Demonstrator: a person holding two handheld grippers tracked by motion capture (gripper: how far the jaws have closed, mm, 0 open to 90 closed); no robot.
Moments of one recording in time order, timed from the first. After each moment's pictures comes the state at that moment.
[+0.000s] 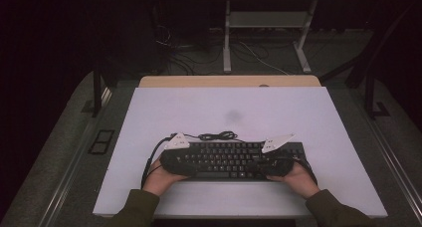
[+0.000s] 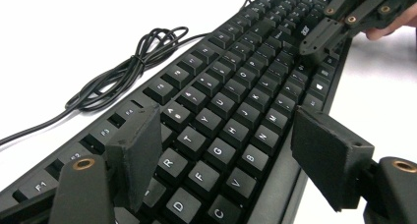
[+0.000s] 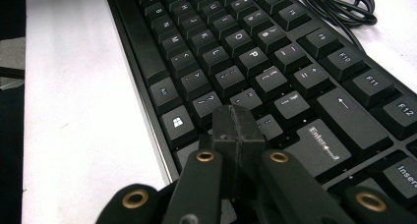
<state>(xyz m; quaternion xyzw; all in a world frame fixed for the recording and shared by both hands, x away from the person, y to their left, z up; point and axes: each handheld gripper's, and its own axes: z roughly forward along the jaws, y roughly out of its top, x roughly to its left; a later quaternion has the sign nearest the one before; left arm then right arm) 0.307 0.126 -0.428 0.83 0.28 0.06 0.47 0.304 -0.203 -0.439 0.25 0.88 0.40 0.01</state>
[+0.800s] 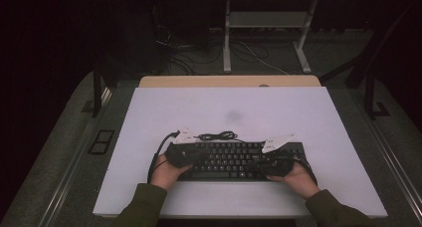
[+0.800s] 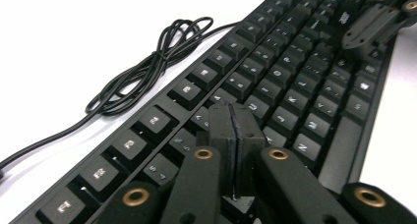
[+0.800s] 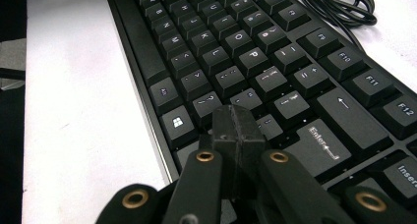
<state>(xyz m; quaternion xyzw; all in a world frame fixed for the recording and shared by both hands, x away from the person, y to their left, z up) 0.323 0.115 -0.431 0.85 0.29 0.08 0.43 0.304 -0.204 -0.439 0.26 0.88 0.40 0.01</state>
